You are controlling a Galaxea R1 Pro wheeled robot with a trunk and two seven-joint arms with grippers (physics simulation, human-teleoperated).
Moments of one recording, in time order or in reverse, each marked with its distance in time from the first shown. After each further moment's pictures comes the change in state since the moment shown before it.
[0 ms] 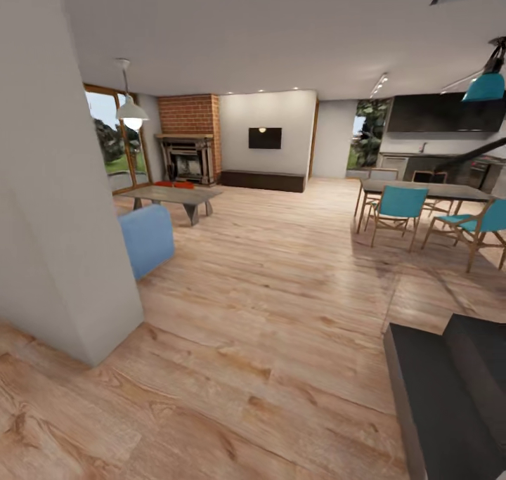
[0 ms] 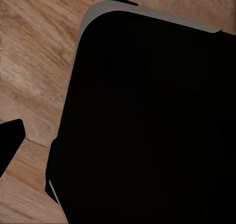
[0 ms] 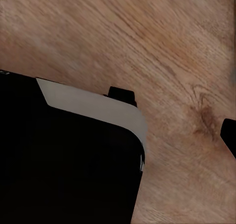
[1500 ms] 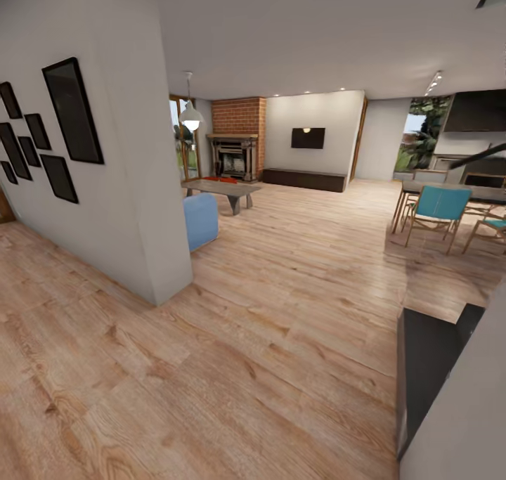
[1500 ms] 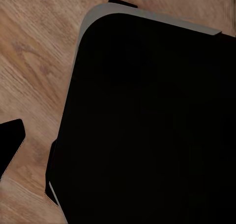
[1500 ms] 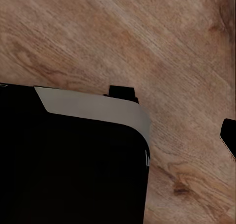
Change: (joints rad) left arm 0.000 0.000 0.000 0.000 0.000 -0.006 0.000; right arm 0.000 -0.002 0.008 0.000 -0.135 0.002 -0.001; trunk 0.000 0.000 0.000
